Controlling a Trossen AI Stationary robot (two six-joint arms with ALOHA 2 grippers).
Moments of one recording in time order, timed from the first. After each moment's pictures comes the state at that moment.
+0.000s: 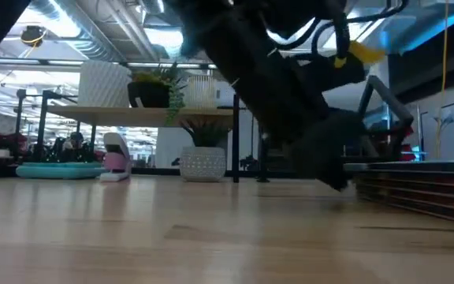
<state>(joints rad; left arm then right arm) -0.25 2.26 1.62 -0.21 -0.50 0.03 1.06 1.90 1.28 -0.63 0.04 2.10</state>
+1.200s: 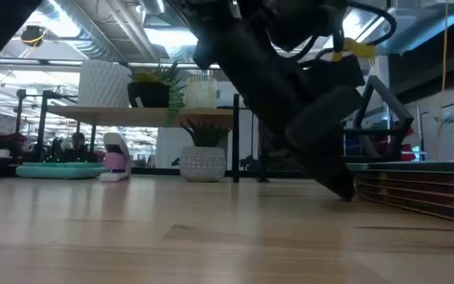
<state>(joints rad) -0.17 2.28 1.63 -0.21 -0.17 -0.08 1.07 2.03 1.28 -0.45 0.22 2.04</state>
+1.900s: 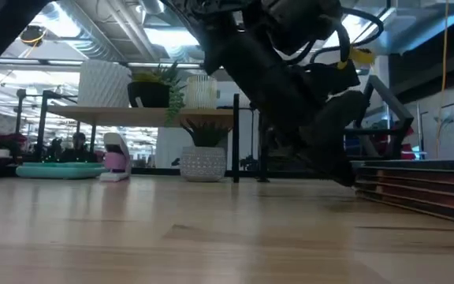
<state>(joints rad) -0.14 2.27 1.63 -0.17 -0.27 -0.08 1.05 2.03 1.28 -0.42 0.27 1.95</state>
